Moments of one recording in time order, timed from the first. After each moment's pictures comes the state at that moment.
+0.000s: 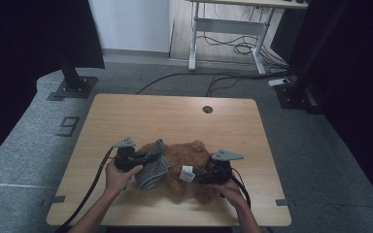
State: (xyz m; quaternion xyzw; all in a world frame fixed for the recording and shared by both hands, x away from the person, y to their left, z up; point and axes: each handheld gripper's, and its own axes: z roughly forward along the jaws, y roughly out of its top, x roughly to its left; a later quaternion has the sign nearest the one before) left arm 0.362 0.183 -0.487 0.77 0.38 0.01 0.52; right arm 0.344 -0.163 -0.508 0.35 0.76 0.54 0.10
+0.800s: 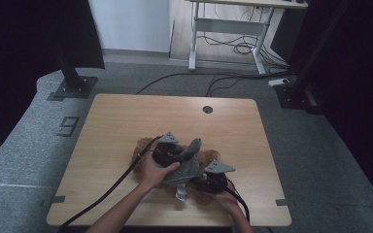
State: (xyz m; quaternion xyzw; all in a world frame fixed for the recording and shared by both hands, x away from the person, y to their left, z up) left arm 0.376 0.072 -0.459 0.82 0.32 0.03 0.48; right arm 0.324 -0.151 -0.539 0.33 0.79 0.49 0.16
